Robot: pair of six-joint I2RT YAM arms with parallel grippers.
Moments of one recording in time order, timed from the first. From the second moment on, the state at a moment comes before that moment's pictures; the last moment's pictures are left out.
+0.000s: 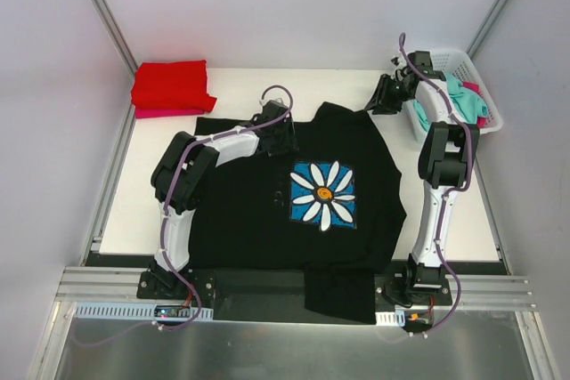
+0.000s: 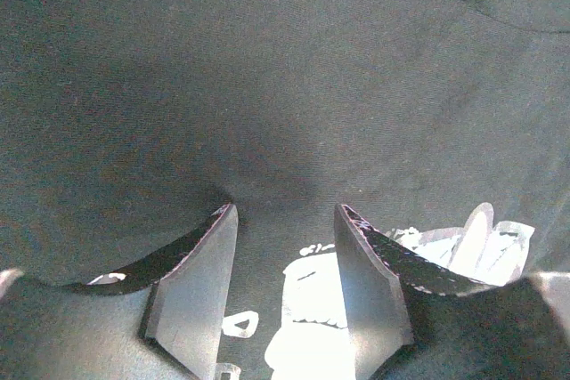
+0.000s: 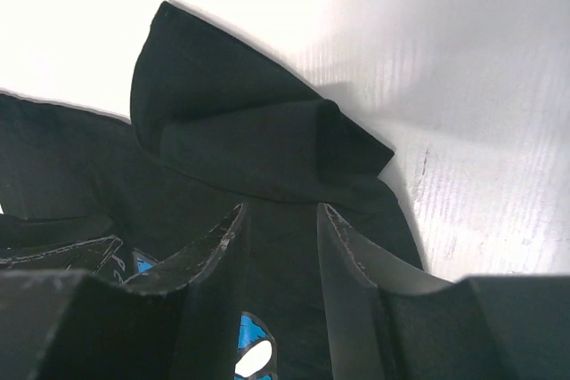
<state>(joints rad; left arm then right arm) -0.57 2.06 1.38 -0.18 0.03 -0.69 -0.02 2.31 2.06 -0.77 -0.48 0.22</state>
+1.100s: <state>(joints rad) -0.57 2.05 1.34 -0.10 0.04 -0.72 -0.02 2.42 2.08 -0.75 -0.57 0.26</state>
